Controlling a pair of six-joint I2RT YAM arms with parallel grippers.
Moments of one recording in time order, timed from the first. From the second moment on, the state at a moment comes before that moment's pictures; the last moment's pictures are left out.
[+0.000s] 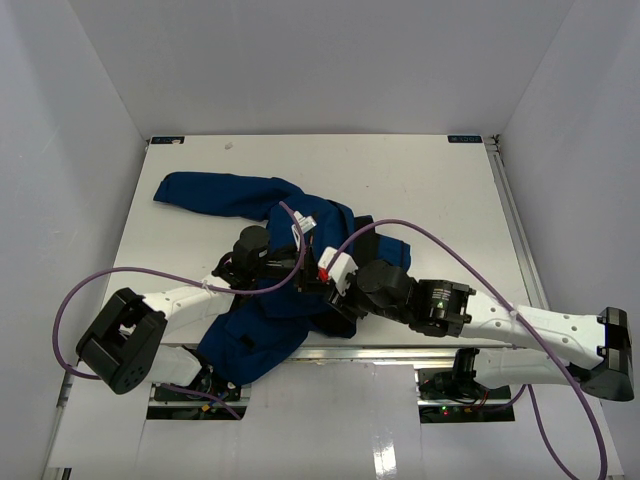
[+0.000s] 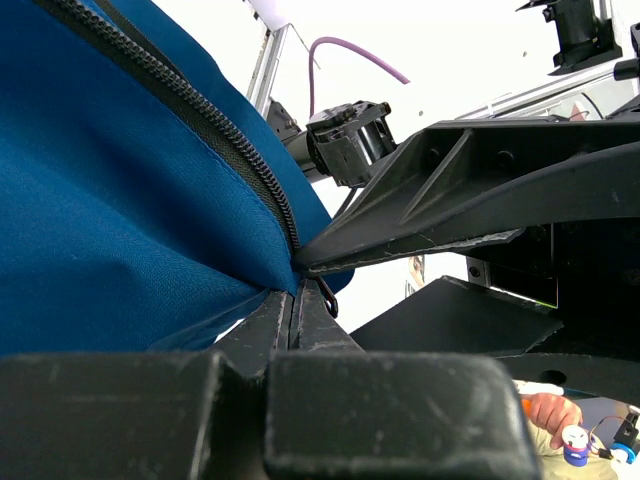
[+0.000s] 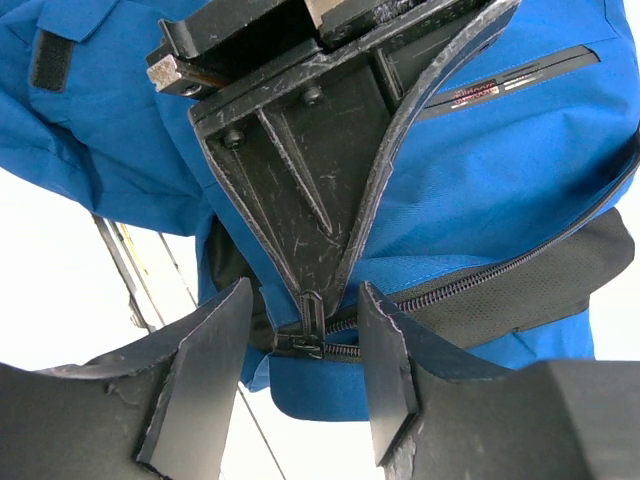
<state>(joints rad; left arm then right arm) -0.66 1.34 0.56 0.63 0.94 -0.85 1.28 1.05 0.90 -0.41 0.22 -0.09</state>
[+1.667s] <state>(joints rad) -0.66 1.34 0.55 0.73 0.92 -0.89 1.28 0.92 0.78 -0.26 0.42 -0.03</state>
